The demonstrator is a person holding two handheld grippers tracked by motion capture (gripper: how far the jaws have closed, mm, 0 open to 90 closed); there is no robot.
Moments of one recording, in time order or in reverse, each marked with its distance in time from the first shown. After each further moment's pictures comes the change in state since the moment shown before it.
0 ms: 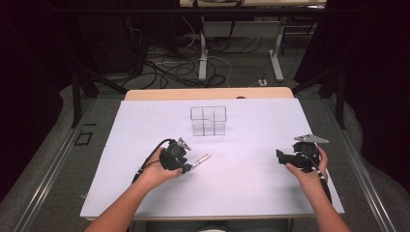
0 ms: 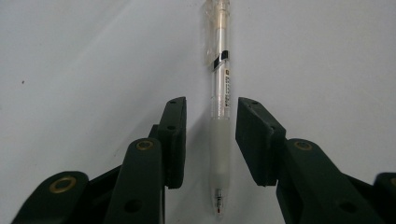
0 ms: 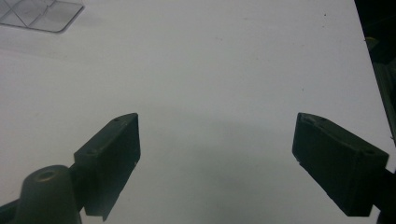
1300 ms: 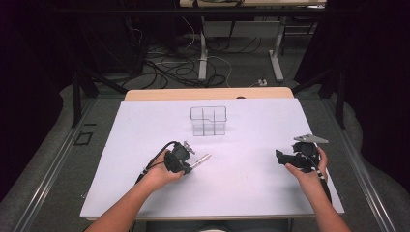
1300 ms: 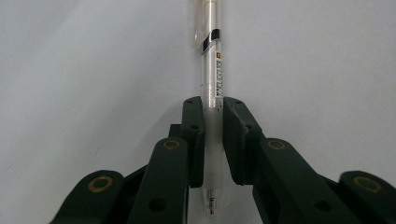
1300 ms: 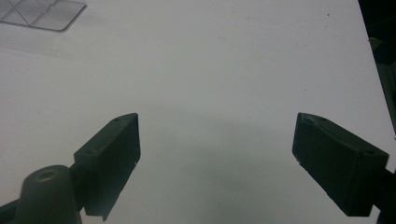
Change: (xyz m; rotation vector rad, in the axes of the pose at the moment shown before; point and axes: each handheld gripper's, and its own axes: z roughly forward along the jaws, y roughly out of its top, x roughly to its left) left arm -0.006 0.004 0.011 0.083 0.000 0.023; right arm 0.000 0.000 0.001 -0.001 0.012 -0.007
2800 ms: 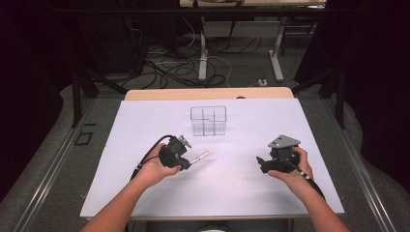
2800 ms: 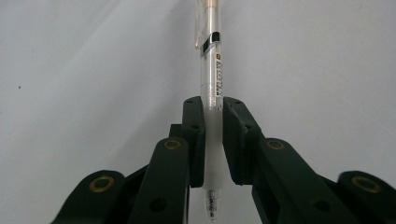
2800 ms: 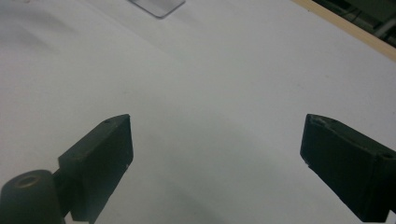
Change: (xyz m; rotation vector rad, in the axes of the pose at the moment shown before) left arm 0.005 0.005 -0.033 -0.047 -0.069 -0.017; right arm 0.062 0.015 -0.001 0.000 0.113 -0.407
